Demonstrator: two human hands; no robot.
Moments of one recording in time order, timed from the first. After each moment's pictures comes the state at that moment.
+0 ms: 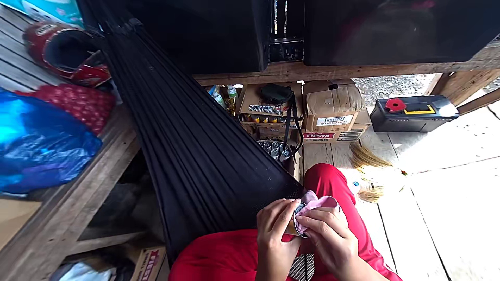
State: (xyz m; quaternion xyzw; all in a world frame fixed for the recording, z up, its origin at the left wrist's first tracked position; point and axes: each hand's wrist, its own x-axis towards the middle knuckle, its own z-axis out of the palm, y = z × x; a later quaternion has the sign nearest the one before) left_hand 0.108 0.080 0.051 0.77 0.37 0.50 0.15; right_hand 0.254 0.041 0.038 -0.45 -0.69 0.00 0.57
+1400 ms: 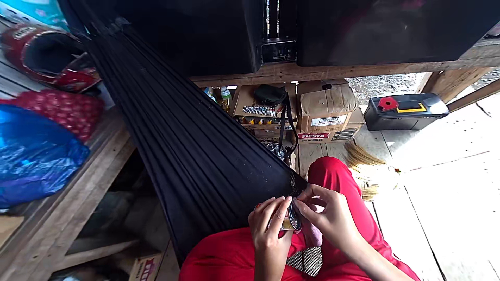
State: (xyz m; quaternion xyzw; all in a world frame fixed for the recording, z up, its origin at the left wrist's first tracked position) left_hand 0.124 0.097 0.042 0.77 0.41 0.49 0.05; right_hand 0.281 0.078 0.069 -0.58 -0.54 0.27 0.54
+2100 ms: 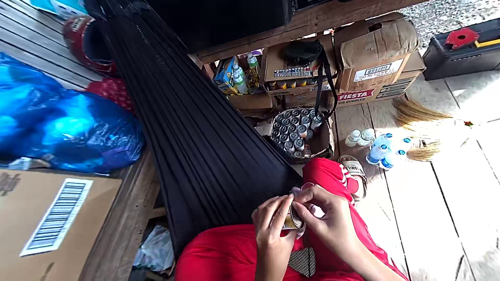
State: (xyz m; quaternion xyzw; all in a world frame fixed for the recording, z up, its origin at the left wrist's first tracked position) left_hand -0.053 0.050 0.059 0.80 0.44 0.39 0.08; right_hand 0.092 0.037 0.045 -0.52 -0.51 0.28 0.63
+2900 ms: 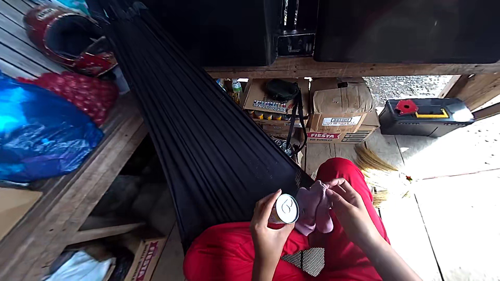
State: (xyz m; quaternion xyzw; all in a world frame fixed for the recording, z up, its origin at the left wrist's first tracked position) left_hand 0.112 0.106 0.020 0.68 0.41 0.54 0.27; right_hand 0.320 0.082 0.011 -0.46 -0.34 0.48 0.67
